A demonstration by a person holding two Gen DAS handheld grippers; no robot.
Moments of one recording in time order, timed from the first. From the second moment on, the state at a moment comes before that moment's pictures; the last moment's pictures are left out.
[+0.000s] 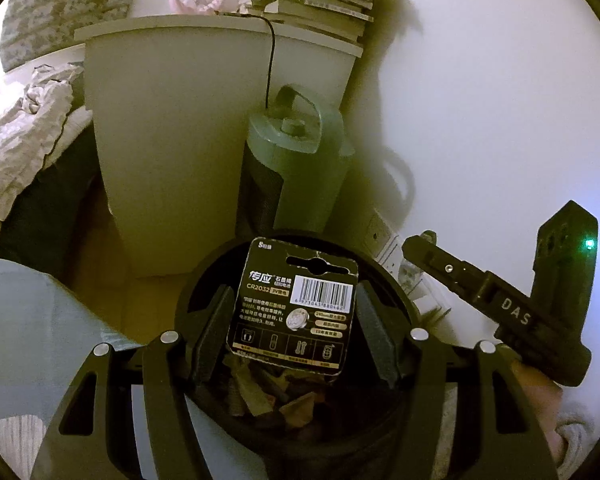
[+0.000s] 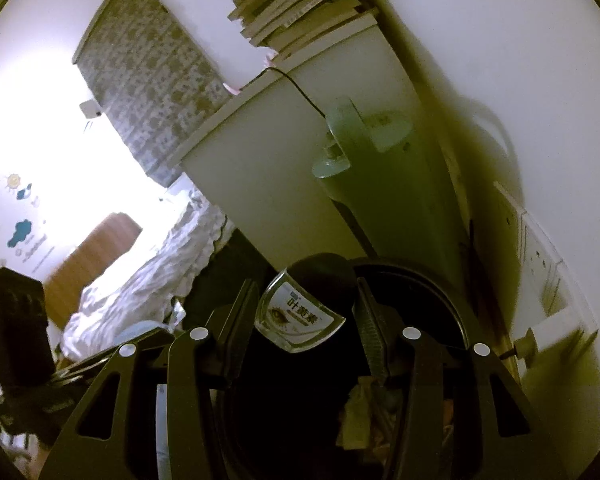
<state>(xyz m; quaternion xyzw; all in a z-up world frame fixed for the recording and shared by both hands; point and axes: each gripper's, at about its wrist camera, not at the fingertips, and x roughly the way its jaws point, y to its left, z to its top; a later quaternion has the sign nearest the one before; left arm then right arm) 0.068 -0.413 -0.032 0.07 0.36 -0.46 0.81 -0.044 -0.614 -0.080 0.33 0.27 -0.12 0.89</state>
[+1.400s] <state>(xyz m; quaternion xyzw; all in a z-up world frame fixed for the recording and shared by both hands) 0.035 -0.059 0.002 -0.04 0.33 -0.11 0.94 0.005 -0.424 -0.055 0.18 0.33 -0.02 0.93</state>
